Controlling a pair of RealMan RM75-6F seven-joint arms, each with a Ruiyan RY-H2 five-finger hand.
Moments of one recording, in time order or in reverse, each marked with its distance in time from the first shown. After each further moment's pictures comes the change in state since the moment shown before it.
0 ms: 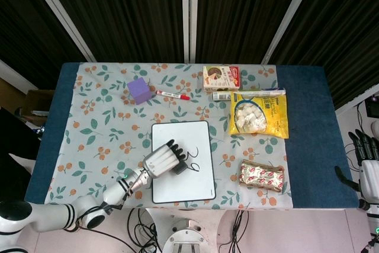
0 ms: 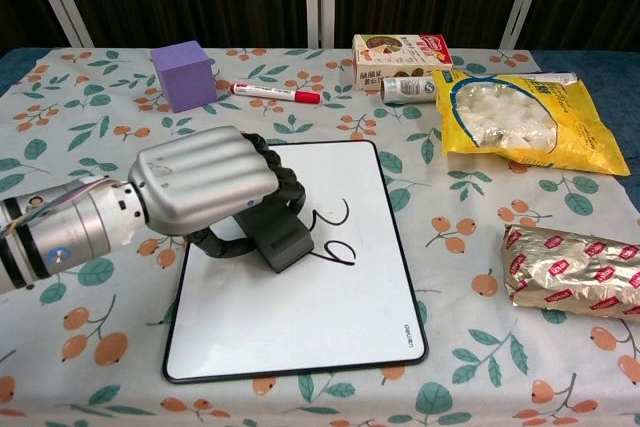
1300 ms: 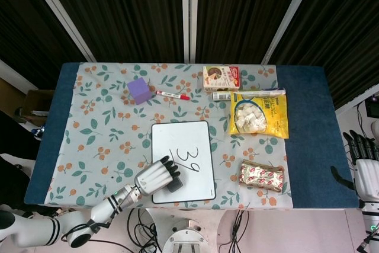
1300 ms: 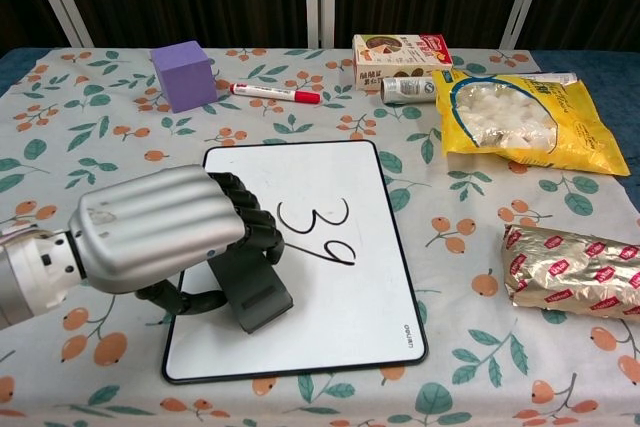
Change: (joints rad) left arm 0.105 0.081 0.099 -0.154 0.103 0.083 -0.028; right arm 0.014 -0.022 -0.003 0.012 0.013 -0.031 -0.019
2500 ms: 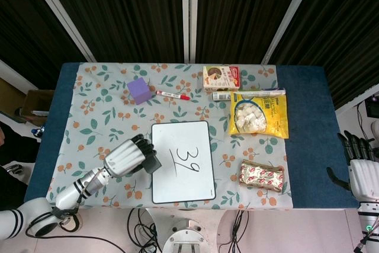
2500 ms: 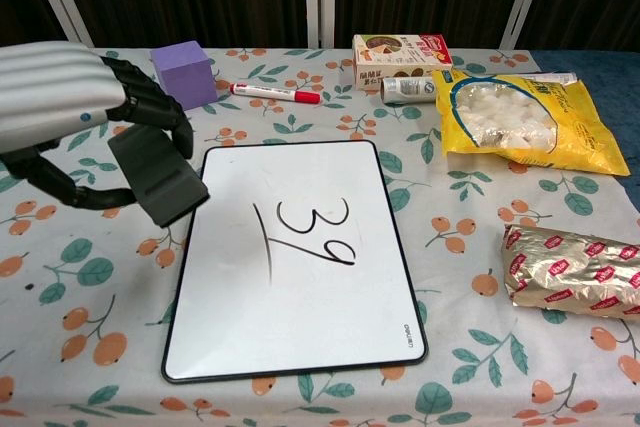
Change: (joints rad) left arm -0.036 0.314 0.026 -0.108 0.076 0.146 -0.279; right arm 0.004 0.008 -0.009 -0.042 -0.009 -0.002 -0.049
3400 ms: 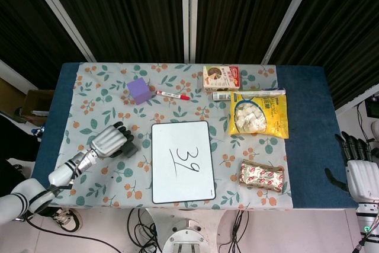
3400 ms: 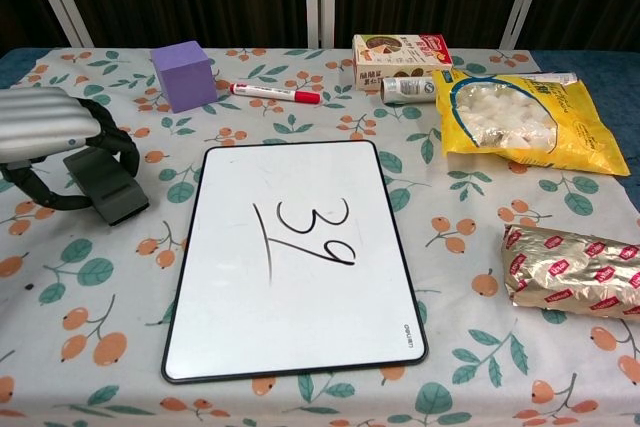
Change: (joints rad) left arm -0.041 -0.115 0.025 0.496 -0.070 -0.149 -0.308; right arm 0.001 0.007 -0.007 -0.037 -0.002 -0.009 -0.056
